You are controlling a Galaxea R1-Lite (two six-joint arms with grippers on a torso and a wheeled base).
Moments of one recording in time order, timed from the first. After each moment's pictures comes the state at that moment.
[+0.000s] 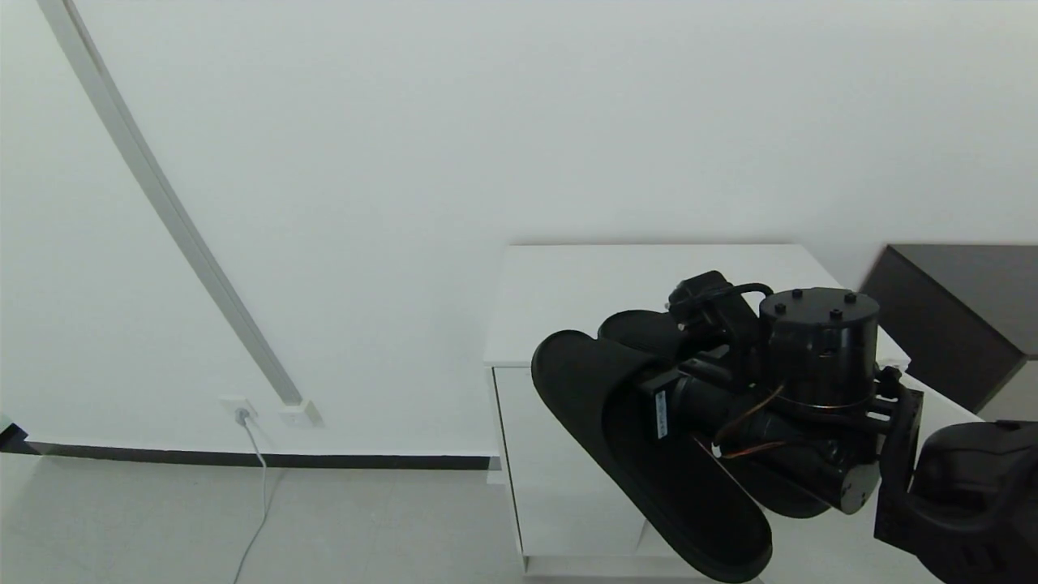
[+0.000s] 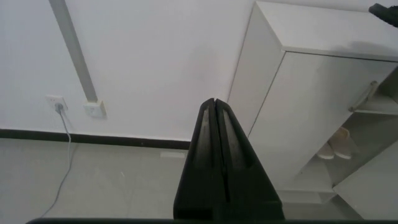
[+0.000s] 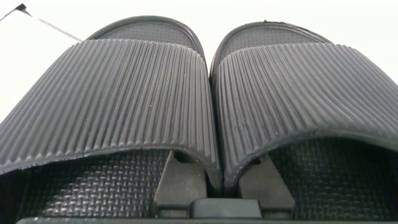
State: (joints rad) left arm 0.00 0.00 0.00 0.00 0.02 -0.09; right arm 0.78 1.75 -0.80 -0.74 -0.21 0.06
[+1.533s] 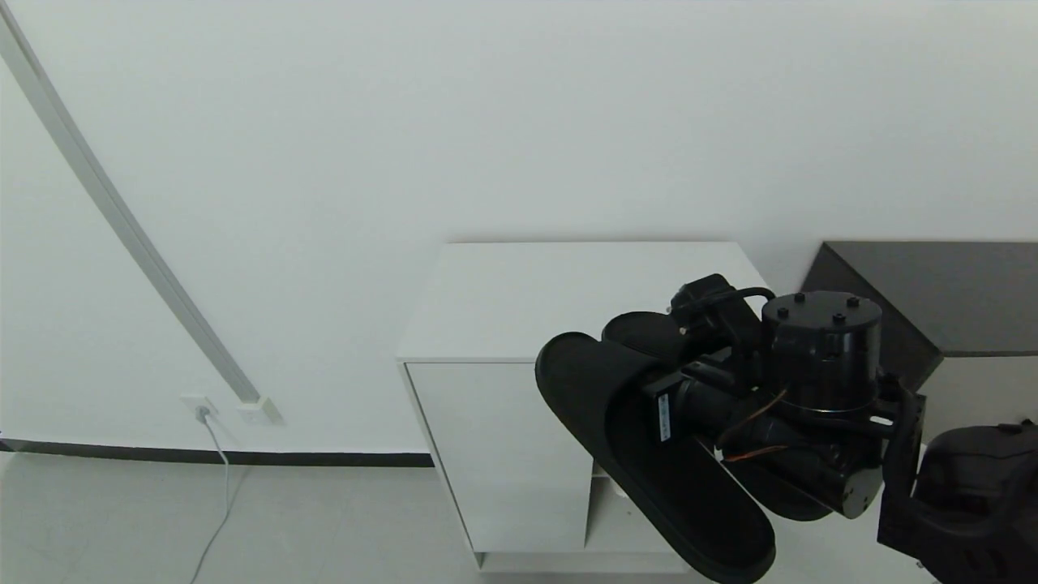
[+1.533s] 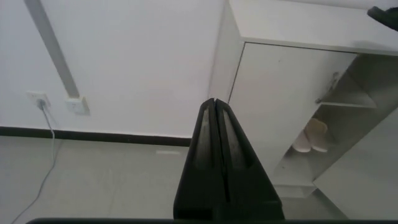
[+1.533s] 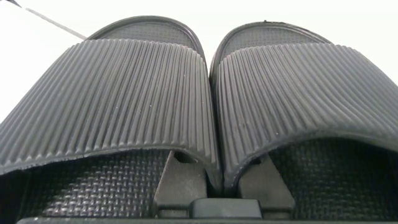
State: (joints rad) left arm 0.00 0.00 0.00 0.00 0.02 -0.09; right arm 0.78 1.74 -0.79 -0.74 -0.22 0.05
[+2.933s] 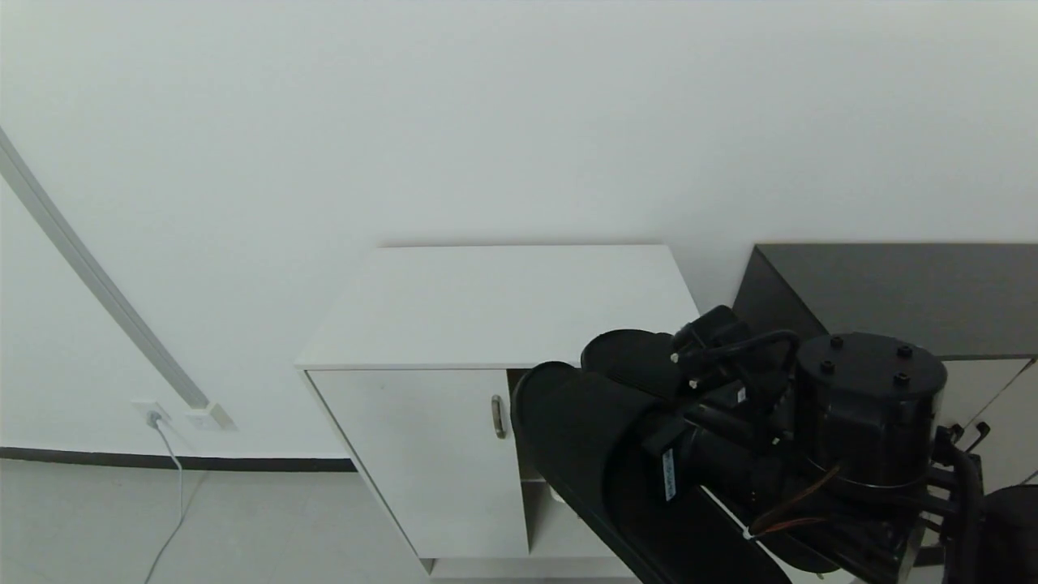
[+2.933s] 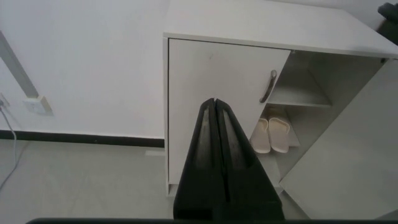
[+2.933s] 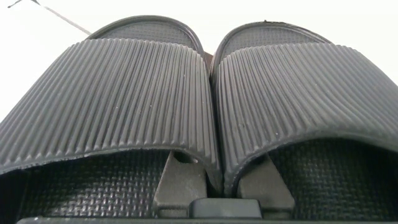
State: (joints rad) left arm 0.00 0.00 0.00 0.00 0.02 -0.09; right arm 0.89 1.67 -0.66 -0.84 -0.22 0.01
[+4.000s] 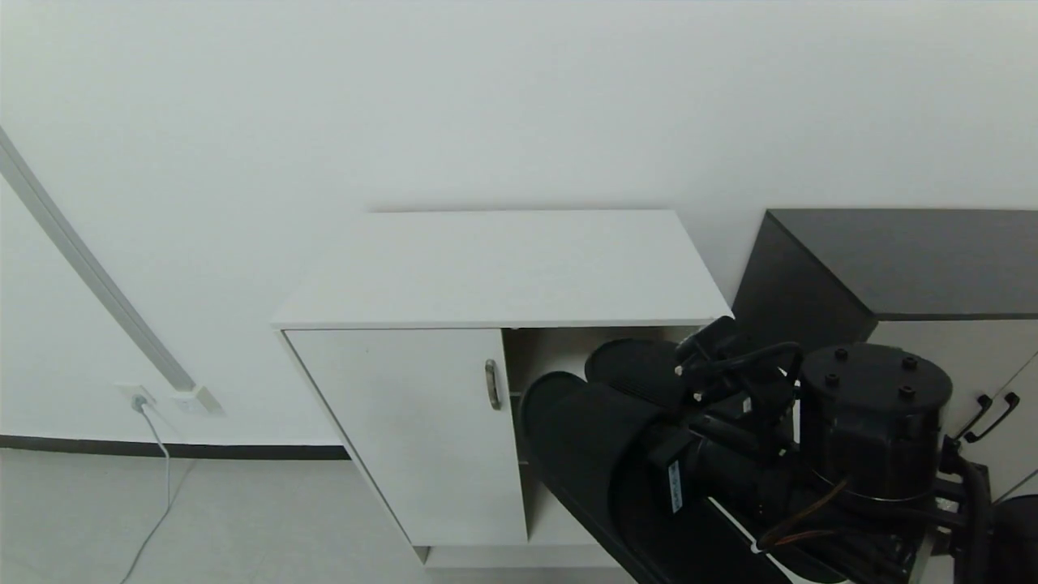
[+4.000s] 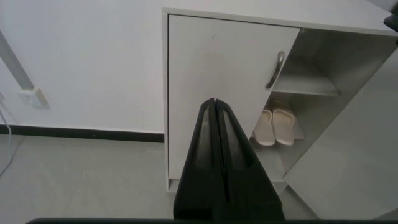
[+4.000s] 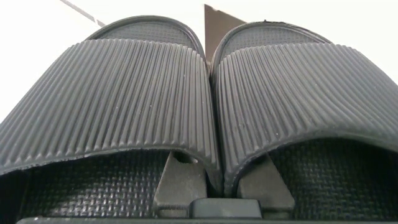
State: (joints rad) left arm 0.00 0.00 0.00 0.00 0.02 -0.09; right arm 0.89 1.67 -0.63 -0.84 -0.22 0.01
